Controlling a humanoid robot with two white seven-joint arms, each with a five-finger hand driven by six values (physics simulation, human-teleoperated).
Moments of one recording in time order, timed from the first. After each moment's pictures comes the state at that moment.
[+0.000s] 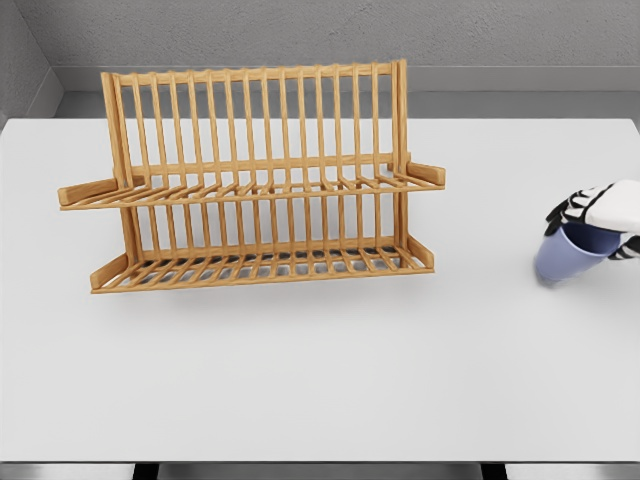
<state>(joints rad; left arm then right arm) -0.02 0.00 -0.08 -0.02 -0.08 -0.09 -0.02 -0.46 -1.17 0.49 -1.51 0.27 -0.61 0.56</state>
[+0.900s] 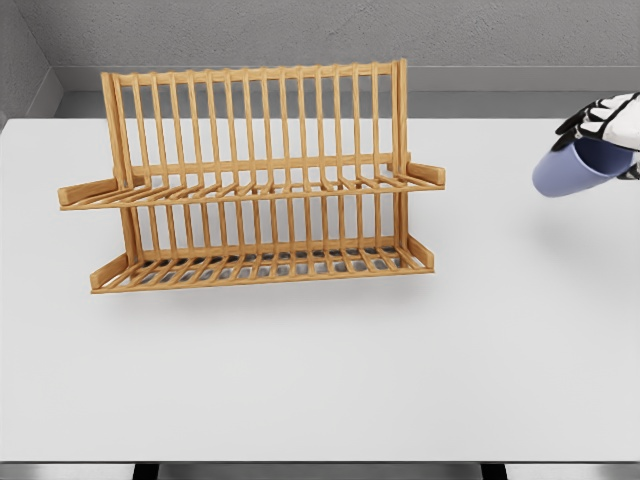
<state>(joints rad) -0.02 0.00 -0.08 -0.02 -0.08 -0.09 -0.02 -0.62 -1.12 0.42 -1.52 0.27 -0.61 0.56</state>
